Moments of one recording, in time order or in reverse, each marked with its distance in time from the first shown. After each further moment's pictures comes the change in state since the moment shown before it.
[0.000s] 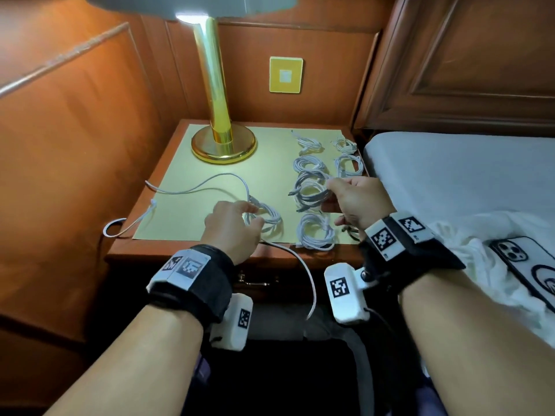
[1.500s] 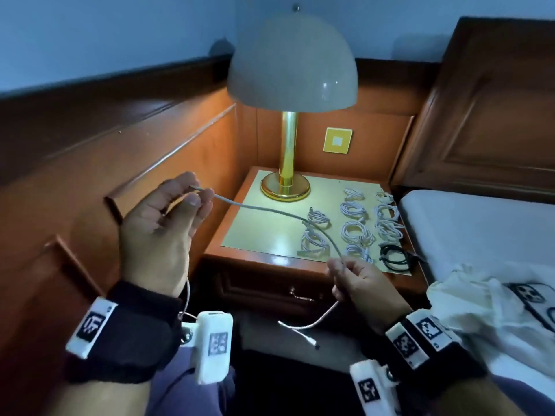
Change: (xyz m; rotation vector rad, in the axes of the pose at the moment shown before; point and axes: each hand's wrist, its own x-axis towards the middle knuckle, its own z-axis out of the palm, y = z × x) left_hand -0.174 -0.029 -0.177 -1.235 0.584 0.343; right_hand -0.162 0.013 0.017 0.110 -0.511 -0.288
